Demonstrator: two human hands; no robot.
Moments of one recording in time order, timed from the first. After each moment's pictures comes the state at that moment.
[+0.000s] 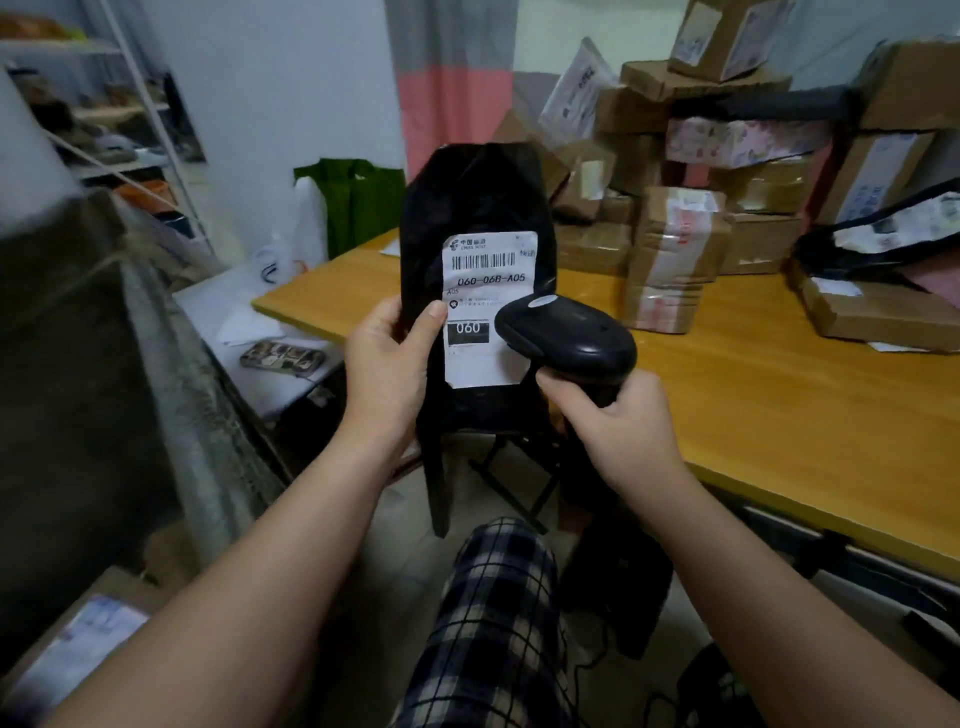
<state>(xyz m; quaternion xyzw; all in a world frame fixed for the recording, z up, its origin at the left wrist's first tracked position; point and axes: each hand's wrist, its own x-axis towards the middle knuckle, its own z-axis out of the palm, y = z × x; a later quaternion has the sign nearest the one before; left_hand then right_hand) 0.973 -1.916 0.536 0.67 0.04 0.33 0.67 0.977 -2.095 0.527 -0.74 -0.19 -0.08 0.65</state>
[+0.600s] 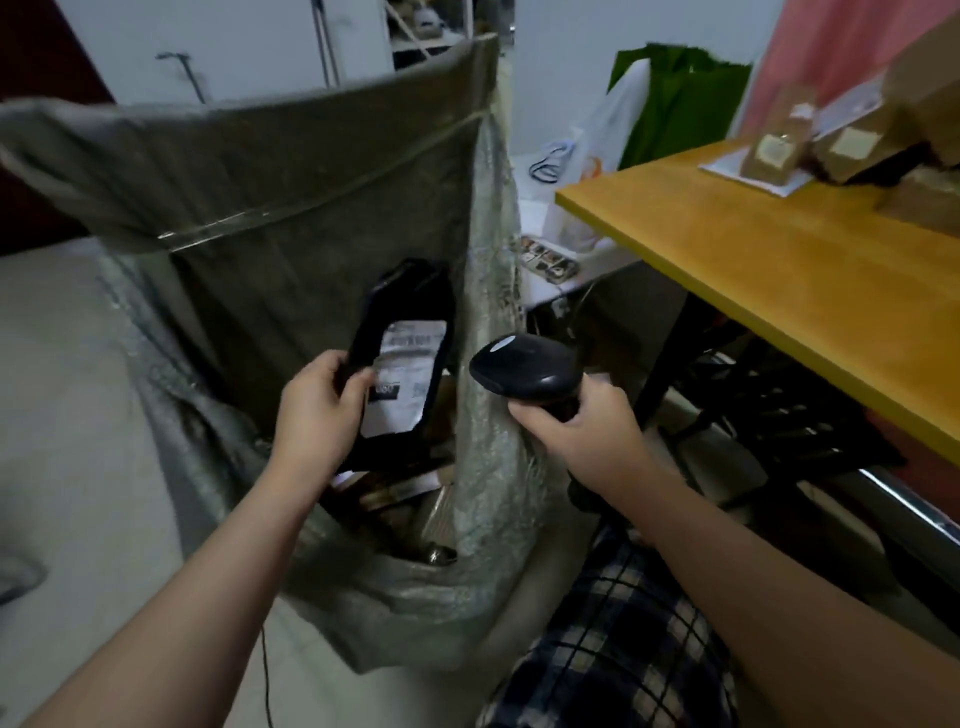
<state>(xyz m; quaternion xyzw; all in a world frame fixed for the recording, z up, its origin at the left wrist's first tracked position) 0.754 -1.694 0.425 0.80 0.42 0.32 0.29 0.918 -1.881 0.438 -0.78 -0.36 0.16 0.49</state>
